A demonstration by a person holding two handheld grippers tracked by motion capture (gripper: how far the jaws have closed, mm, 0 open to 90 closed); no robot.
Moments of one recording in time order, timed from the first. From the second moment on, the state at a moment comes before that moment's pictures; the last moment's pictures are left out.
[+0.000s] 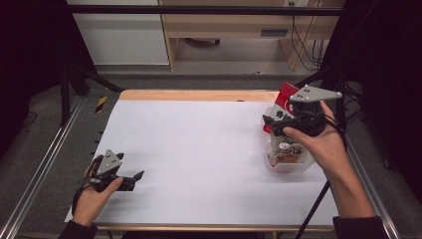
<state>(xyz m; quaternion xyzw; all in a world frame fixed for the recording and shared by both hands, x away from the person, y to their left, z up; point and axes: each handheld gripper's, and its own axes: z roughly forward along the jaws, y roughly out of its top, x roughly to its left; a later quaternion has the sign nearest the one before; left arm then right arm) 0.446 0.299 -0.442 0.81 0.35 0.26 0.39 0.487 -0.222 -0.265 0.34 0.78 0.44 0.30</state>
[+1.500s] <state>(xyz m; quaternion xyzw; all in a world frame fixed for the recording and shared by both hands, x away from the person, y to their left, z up) 0.447 0.300 -0.445 0.81 0.35 0.26 0.39 0.440 -0.125 -0.397 0.35 0.80 0.44 0.21</state>
